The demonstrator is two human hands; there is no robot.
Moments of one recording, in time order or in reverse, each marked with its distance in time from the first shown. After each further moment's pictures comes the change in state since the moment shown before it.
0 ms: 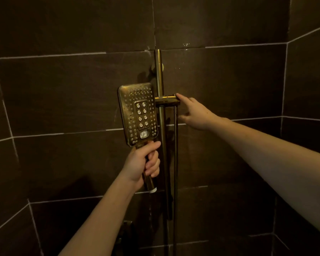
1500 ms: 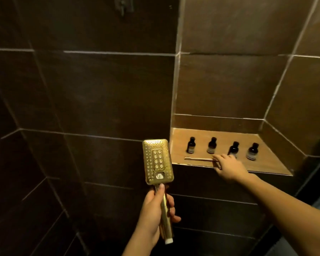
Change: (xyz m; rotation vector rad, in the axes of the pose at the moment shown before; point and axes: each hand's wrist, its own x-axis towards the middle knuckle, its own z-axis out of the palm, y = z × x) left_hand -0.239 -0.281 0.397 -0.234 -0.689 -1.078; right_hand -0.787 0.035 -0.189 -0.739 -0.136 1.727
